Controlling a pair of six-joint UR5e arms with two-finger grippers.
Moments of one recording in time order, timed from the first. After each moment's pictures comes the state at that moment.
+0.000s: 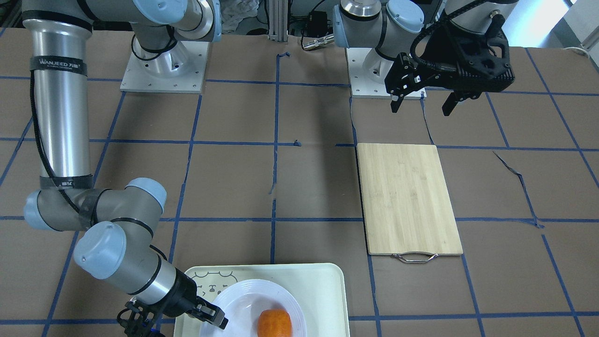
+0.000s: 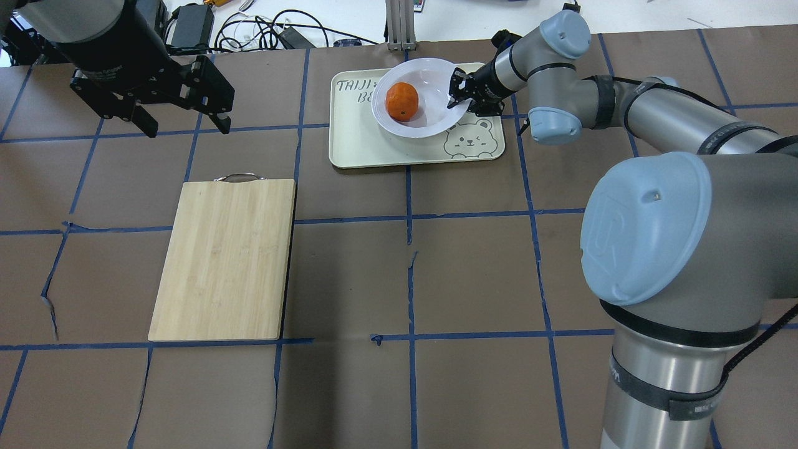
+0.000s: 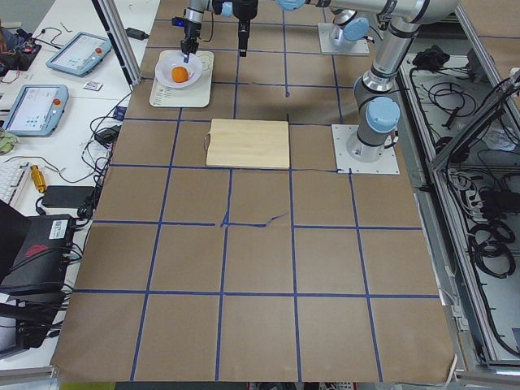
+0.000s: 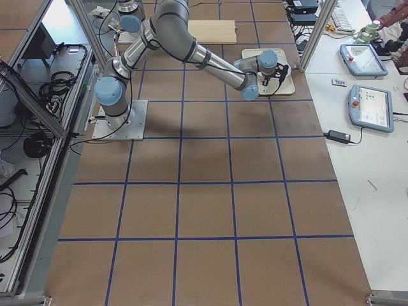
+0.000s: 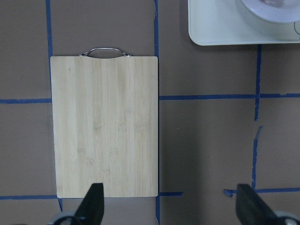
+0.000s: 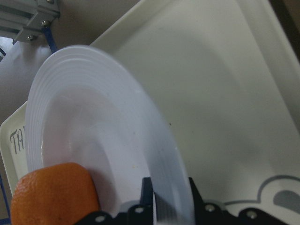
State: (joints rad) left arm -1.54 -1.56 -1.47 -1.65 1.55 0.04; right arm 1.57 -0.78 1.37 -2.48 -1.09 0.49
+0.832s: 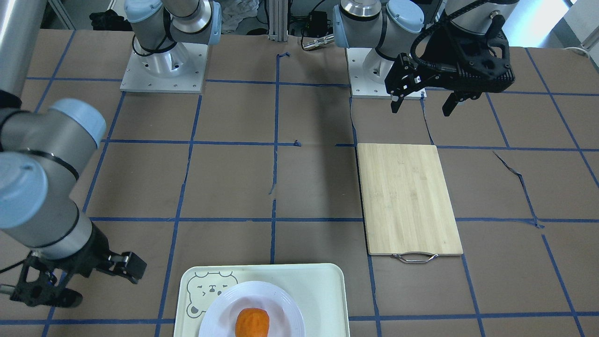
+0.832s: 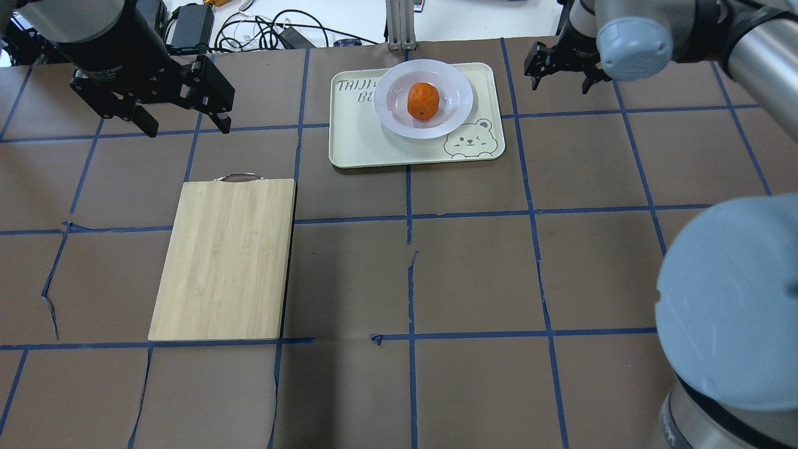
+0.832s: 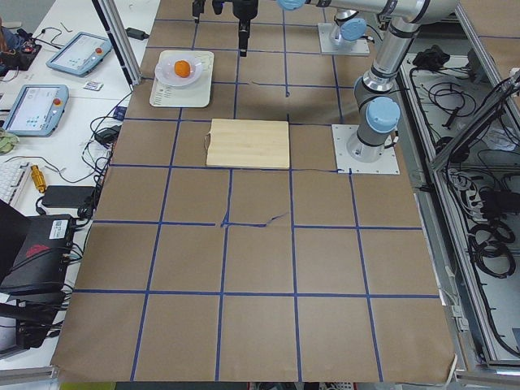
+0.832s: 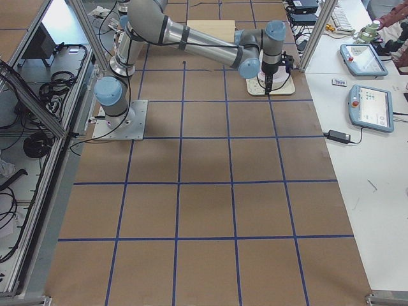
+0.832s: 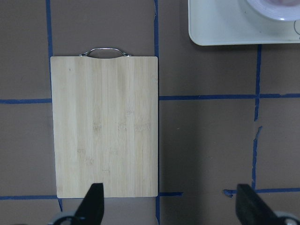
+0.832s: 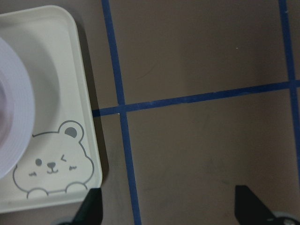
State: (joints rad) left arm -1.54 -1.56 -1.47 -1.65 1.55 0.04; right arm 1.50 -1.10 1.35 -1.93 -1.58 0.05
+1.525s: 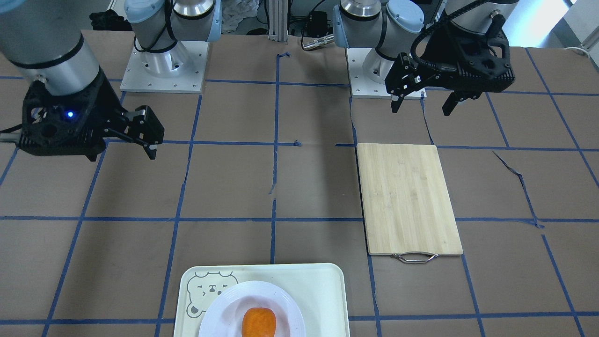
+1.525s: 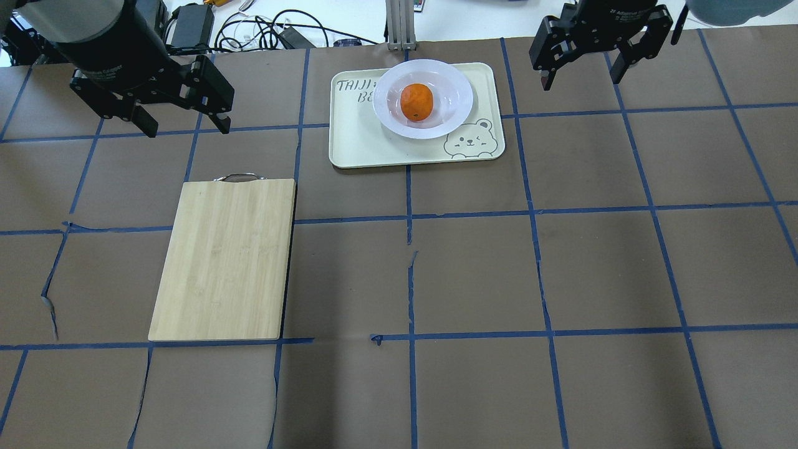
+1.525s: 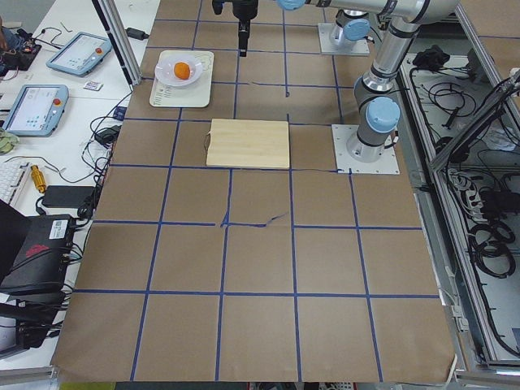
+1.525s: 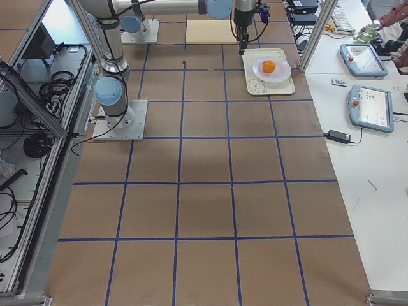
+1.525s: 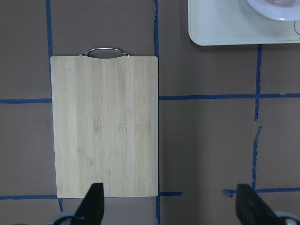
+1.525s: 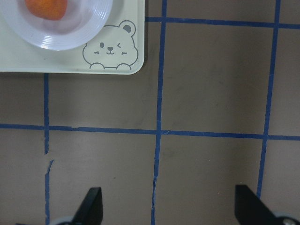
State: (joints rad) left arm -1.54 -1.56 -1.47 -1.65 1.55 0.04; right arm 1.58 -1.42 1.35 -1.55 -1.56 -0.07
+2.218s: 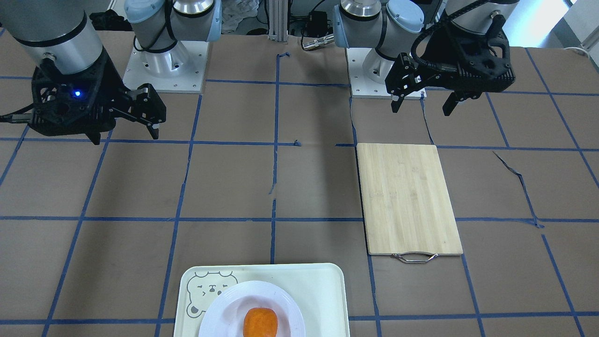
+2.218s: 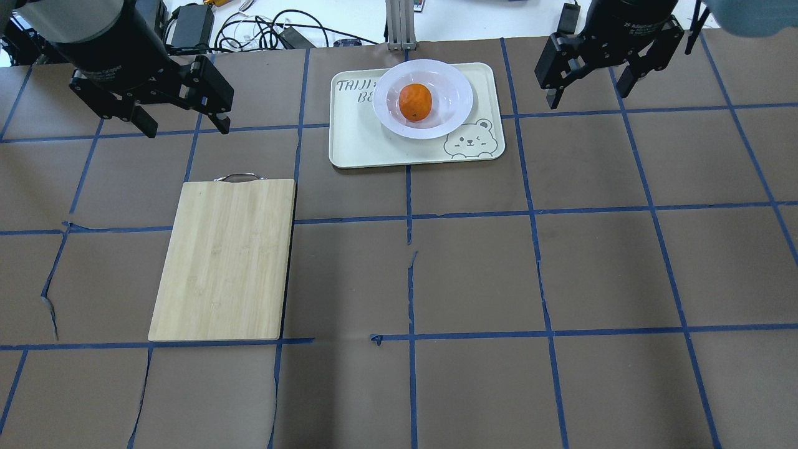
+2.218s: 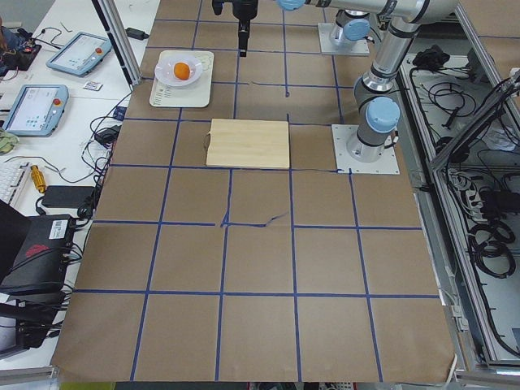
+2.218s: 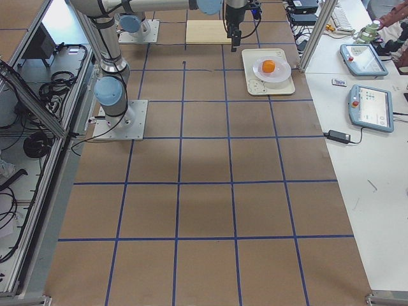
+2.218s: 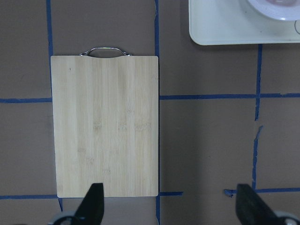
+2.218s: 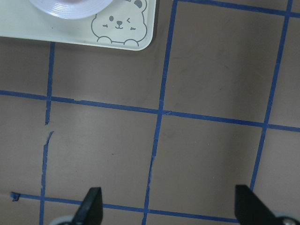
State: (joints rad) left arm -1.54 -1.56 -1.47 -1.65 1.55 0.04; right arm 1.57 -1.45 1.39 -1.52 -1.57 -0.14
